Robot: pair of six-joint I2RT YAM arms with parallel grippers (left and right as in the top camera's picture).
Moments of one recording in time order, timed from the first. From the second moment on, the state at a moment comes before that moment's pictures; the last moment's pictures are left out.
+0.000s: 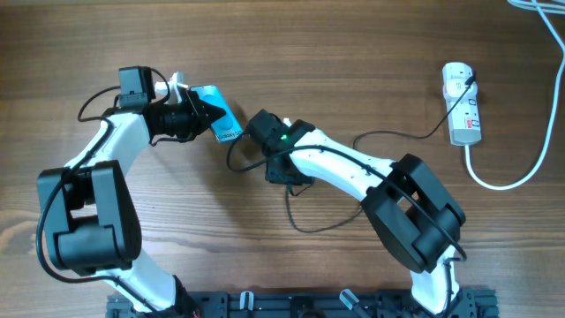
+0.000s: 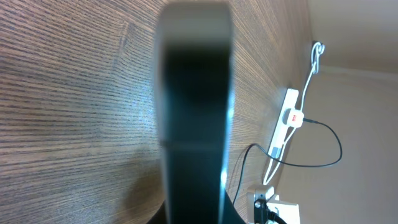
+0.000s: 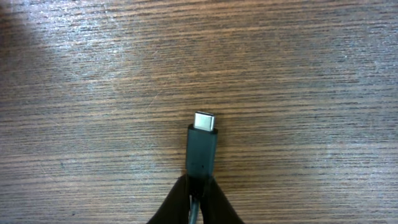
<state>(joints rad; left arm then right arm) 0.11 1.85 1.10 -0.36 0.84 -0.53 0.79 2.06 1.38 -0.80 0.05 0.85</state>
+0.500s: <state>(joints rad) 0.11 1.85 1.10 -0.35 0.86 -0.43 0.69 2.03 1.38 -0.79 -0.29 0.37</state>
